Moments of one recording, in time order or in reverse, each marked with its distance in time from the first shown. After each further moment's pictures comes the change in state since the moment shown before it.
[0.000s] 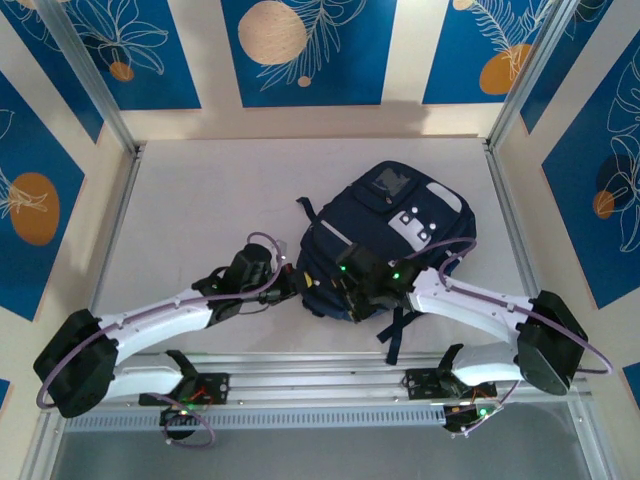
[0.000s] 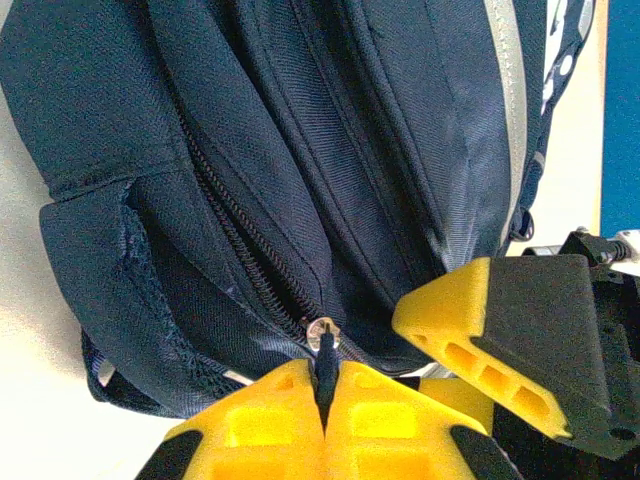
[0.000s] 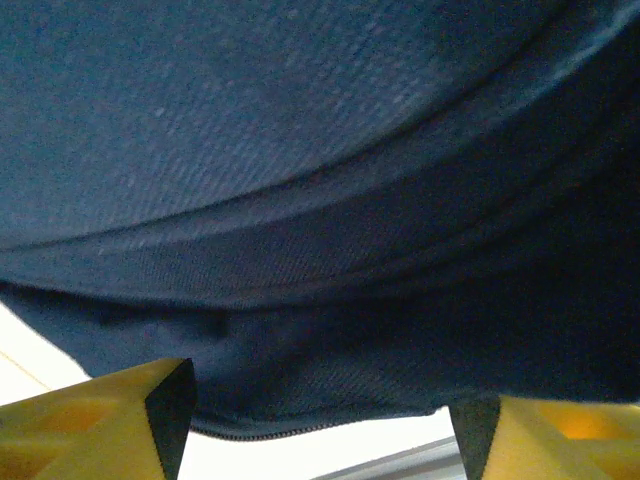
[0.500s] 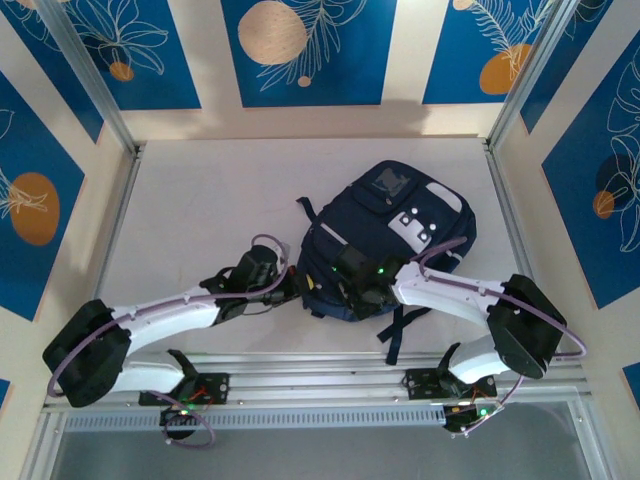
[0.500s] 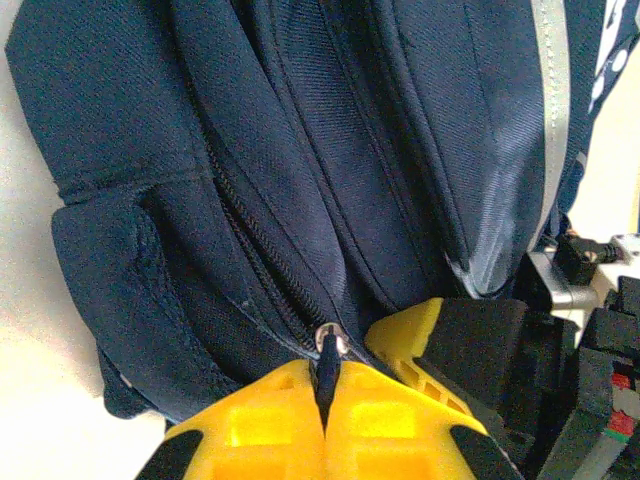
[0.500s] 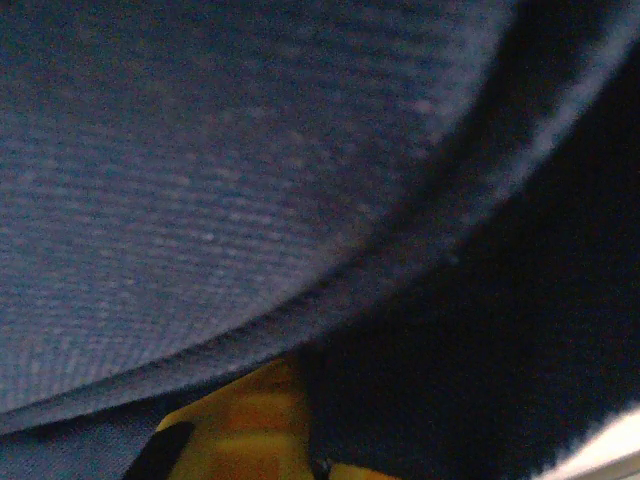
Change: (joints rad) left arm -0.010 0.072 0.000 0.029 -0.027 0.003; right arm -0.025 0.130 0.014 -0.032 0.025 0.044
